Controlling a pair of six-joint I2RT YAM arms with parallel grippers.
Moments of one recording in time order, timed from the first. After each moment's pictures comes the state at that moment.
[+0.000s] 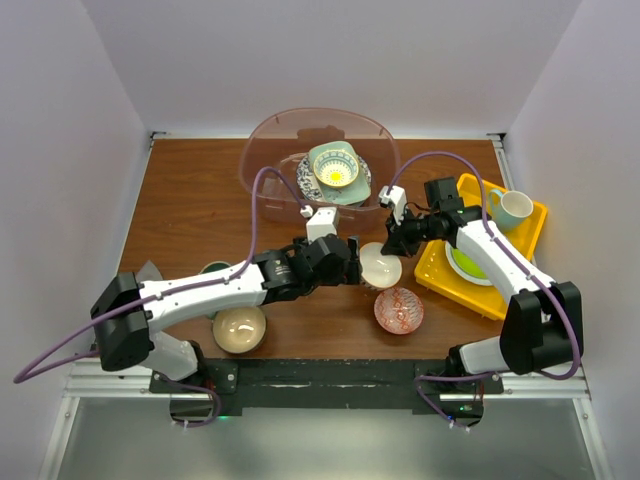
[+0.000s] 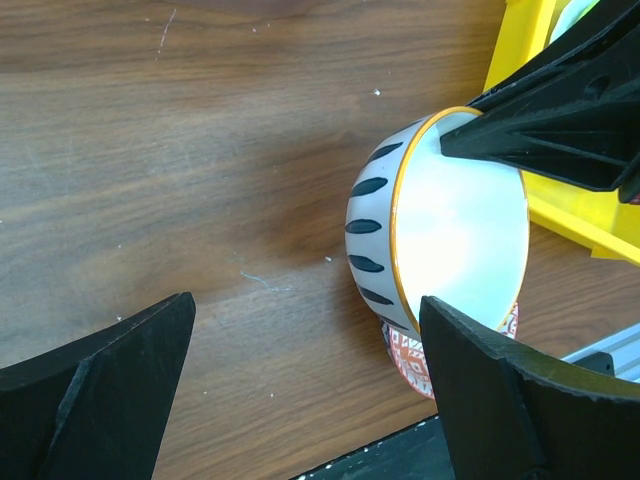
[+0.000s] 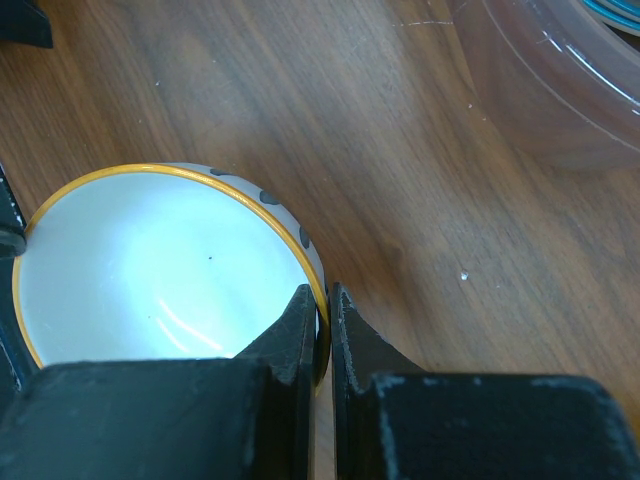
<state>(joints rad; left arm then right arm) -1.11 1.45 1.10 -0.41 -0.45 -0.91 0.23 1.40 1.01 -0.63 -0.70 -0.56</state>
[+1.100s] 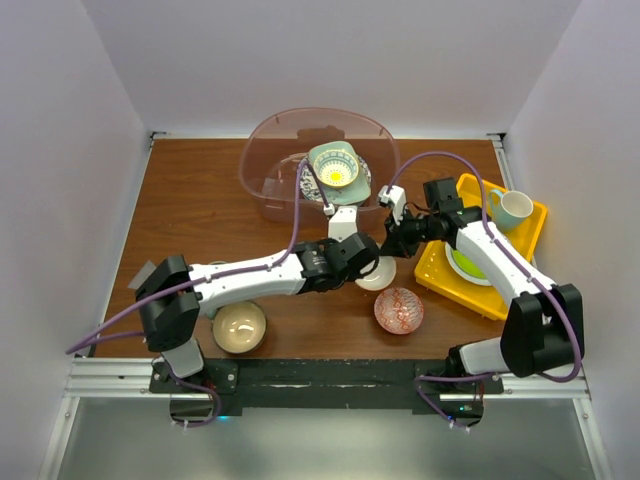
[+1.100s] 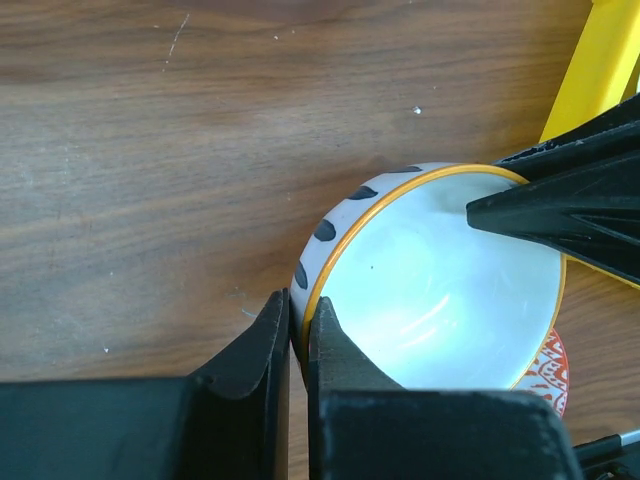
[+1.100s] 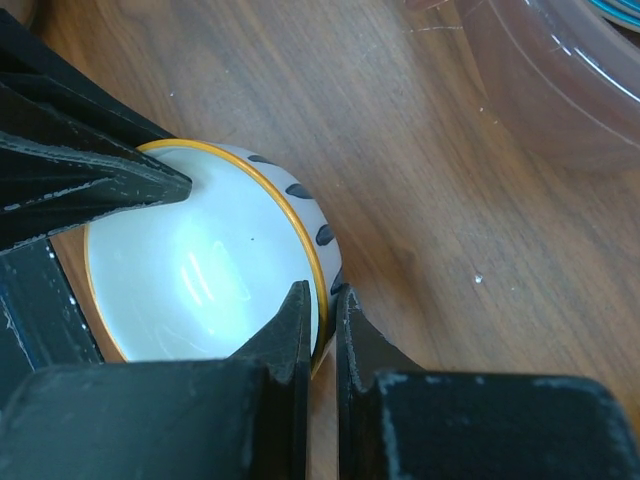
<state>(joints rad) -1.12 1.70 1.30 -0.51 -0.53 -0.93 0.24 1.39 1.01 -0.64 -0.70 -0.52</state>
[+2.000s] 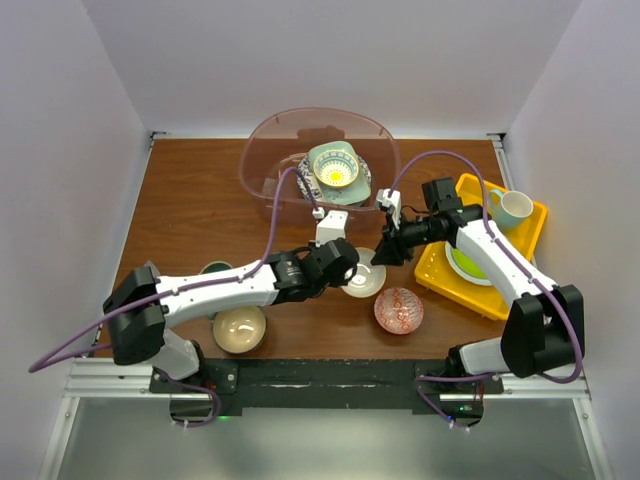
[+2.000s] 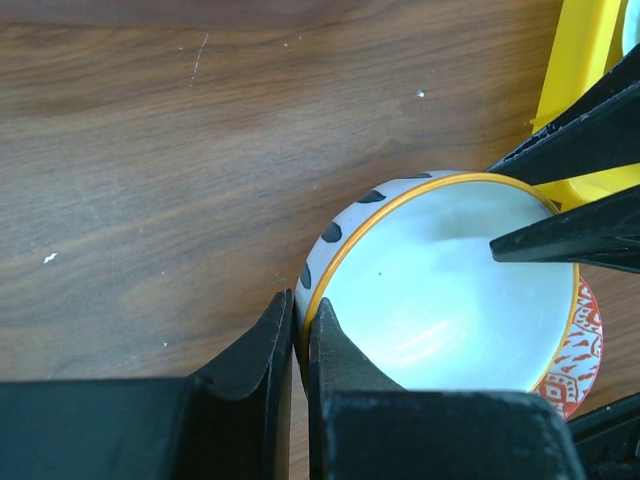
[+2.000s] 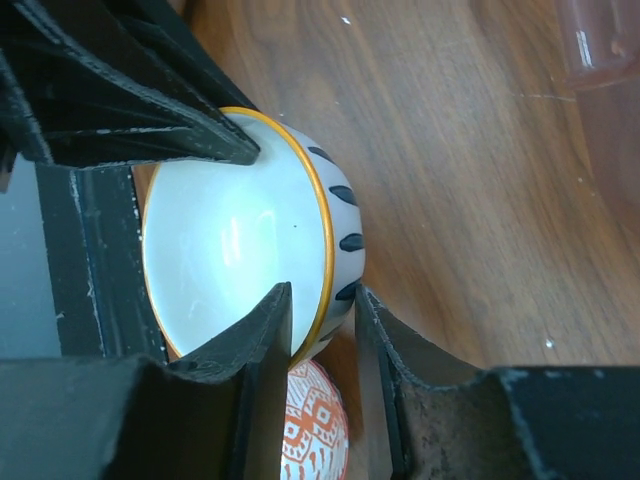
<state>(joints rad) -1.12 1.53 1.12 -0.42 -0.54 -0.78 0.24 1.39 1.03 -0.73 -0.89 -0.62</state>
